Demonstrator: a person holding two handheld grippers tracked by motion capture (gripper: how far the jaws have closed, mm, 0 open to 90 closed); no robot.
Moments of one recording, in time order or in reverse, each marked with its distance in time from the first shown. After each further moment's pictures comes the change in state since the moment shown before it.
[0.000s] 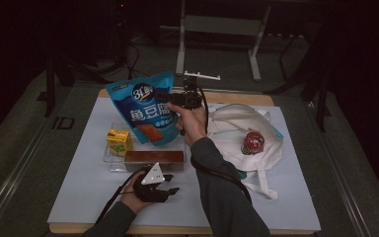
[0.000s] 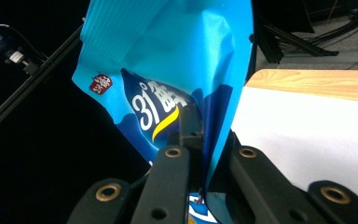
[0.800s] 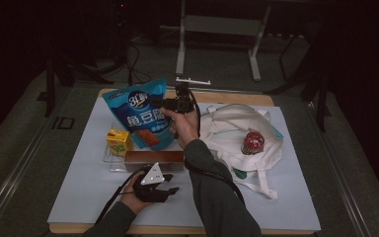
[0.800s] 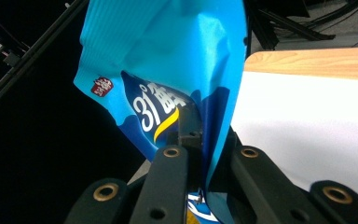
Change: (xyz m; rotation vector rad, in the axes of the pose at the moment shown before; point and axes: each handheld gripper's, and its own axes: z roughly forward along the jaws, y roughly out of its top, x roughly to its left) left arm 0.000 0.000 -0.001 -0.006 0.005 0.002; right arm -0.013 -0.016 0.027 0.043 -0.027 0.018
